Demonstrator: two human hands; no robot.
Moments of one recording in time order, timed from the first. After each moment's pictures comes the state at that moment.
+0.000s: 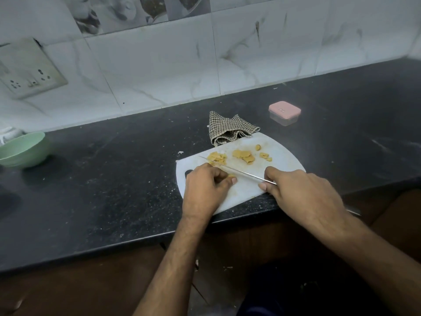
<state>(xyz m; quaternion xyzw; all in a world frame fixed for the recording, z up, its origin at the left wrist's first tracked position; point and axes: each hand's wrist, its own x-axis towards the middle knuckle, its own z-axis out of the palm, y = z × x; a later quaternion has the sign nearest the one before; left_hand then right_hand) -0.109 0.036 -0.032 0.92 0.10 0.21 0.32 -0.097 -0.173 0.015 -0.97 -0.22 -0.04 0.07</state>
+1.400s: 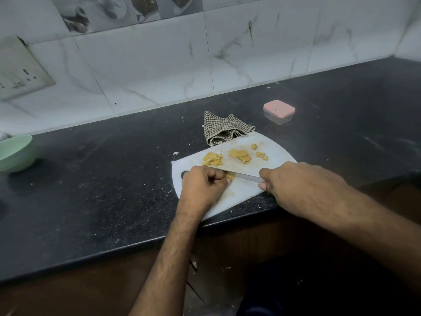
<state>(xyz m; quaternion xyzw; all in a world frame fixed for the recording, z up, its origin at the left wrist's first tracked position) -0.112 0.043 -0.025 0.88 0.10 0.13 0.44 -0.108 -0.158 0.066 -0.96 -0.24 0.10 -0.07</state>
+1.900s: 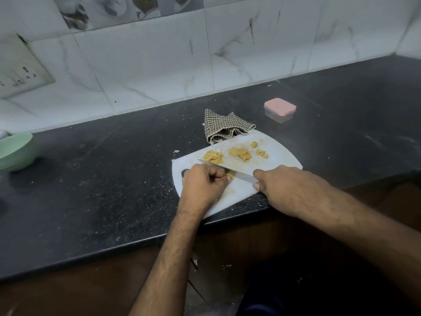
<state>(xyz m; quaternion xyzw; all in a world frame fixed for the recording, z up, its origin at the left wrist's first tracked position) -0.109 0.042 -0.028 0.89 0.10 0.14 0.42 -0.100 -0.146 0.048 -0.96 -0.22 0.15 -0.02</state>
